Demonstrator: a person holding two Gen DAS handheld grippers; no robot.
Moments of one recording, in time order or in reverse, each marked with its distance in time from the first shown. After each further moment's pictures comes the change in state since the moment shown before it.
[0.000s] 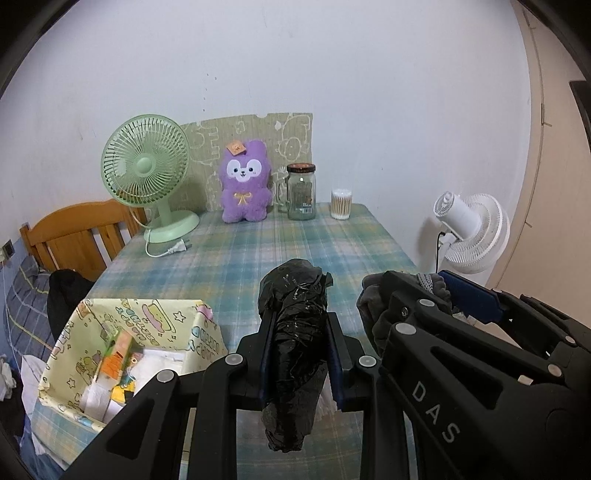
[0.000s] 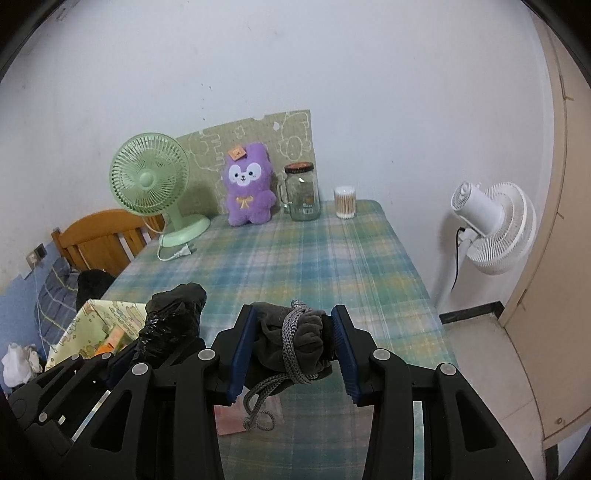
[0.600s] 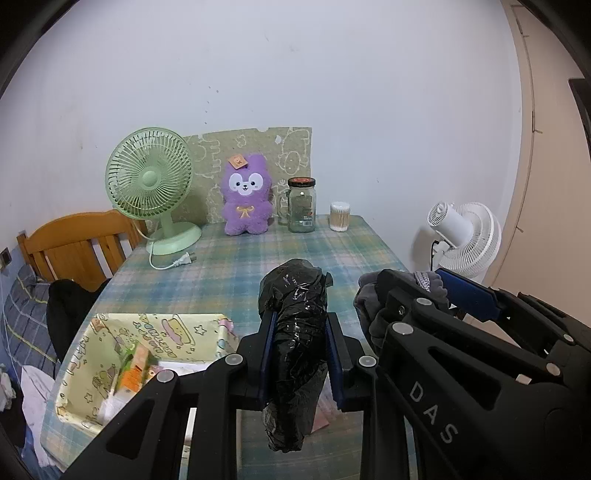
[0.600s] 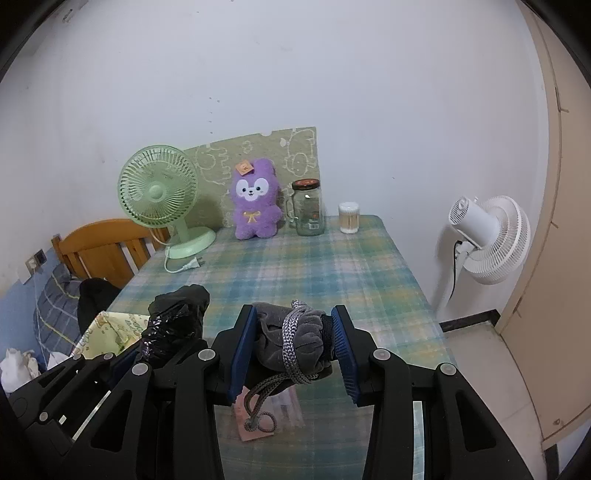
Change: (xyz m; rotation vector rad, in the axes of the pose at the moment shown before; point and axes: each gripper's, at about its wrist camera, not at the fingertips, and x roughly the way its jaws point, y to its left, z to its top) left arm -0.019 0.024 0.009 0.016 -0.032 -0.032; right arm -0.021 0.030 0.007 -0.002 -0.040 -0.016
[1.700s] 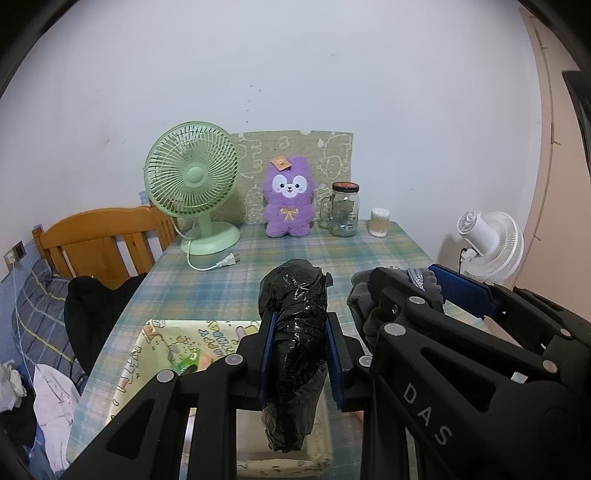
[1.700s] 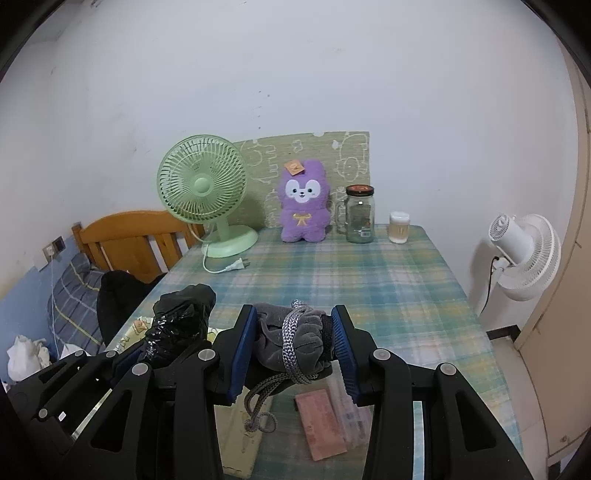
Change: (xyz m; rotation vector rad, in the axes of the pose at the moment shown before) left arm -0.004 0.077 -0.001 -0.028 -0.007 0.057; right arm 0.024 0.081 0.007 -0.064 -0.002 0.083
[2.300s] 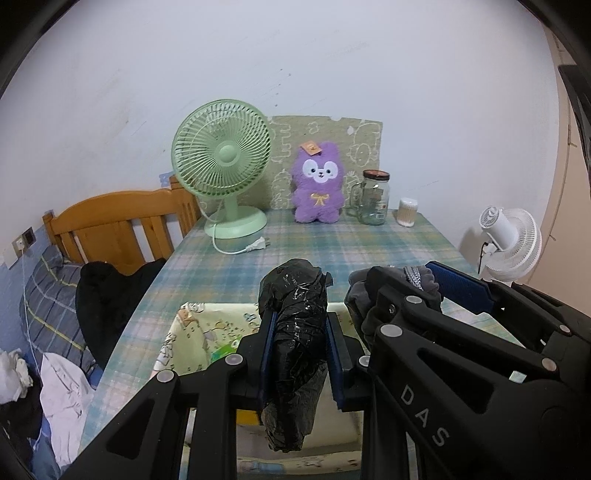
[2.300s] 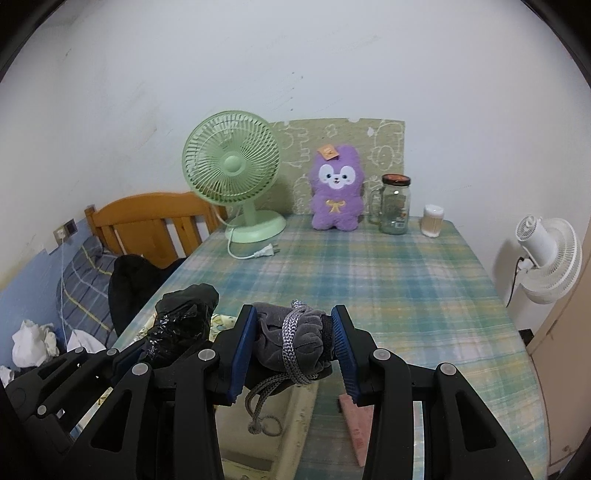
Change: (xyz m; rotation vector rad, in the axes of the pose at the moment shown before) left arm 0.012 0.048 -0.015 -0.031 0.040 0.047; right arm 0.032 0.045 -0.010 -0.045 0.050 0.060
